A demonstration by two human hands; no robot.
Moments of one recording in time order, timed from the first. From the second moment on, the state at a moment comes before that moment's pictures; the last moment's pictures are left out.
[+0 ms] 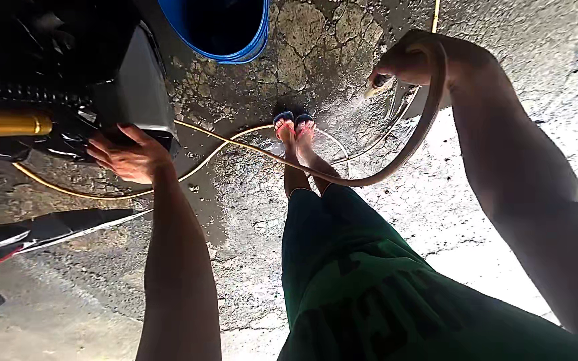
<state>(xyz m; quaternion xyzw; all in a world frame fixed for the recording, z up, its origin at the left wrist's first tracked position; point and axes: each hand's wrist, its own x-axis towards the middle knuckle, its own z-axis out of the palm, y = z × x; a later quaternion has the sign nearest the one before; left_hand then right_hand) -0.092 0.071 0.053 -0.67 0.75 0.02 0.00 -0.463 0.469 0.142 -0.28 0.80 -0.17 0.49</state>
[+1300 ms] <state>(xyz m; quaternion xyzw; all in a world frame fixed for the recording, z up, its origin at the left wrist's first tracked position) -0.090 0.068 0.049 -0.67 0.74 0.00 0.01 -0.468 0.448 0.165 -0.35 0.80 -0.24 0.41</state>
